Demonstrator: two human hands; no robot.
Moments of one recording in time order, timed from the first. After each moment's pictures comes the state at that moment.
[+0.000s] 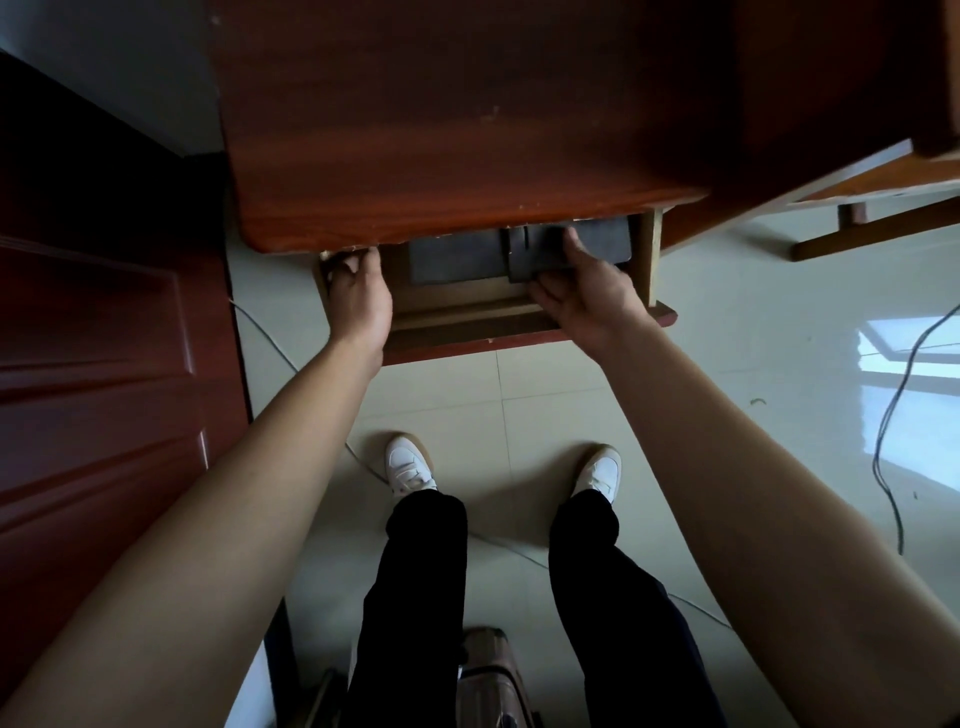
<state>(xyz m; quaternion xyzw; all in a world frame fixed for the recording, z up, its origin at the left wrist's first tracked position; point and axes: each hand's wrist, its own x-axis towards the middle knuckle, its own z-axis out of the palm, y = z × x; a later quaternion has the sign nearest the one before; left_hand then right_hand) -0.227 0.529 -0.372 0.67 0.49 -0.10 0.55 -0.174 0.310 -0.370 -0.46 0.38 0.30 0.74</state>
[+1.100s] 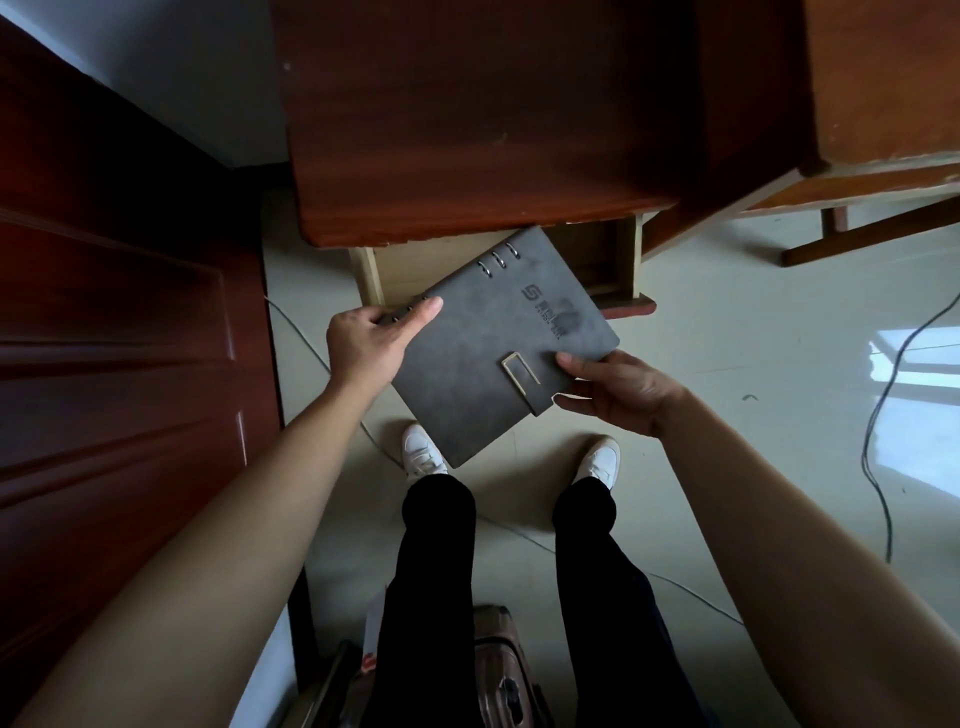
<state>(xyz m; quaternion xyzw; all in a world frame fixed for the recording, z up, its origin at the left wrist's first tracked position) -0.297 0.533 -0.298 0.81 0.37 -0.09 0.45 -0.261 0.248 -0.313 -0.45 0.24 0.53 0.68</state>
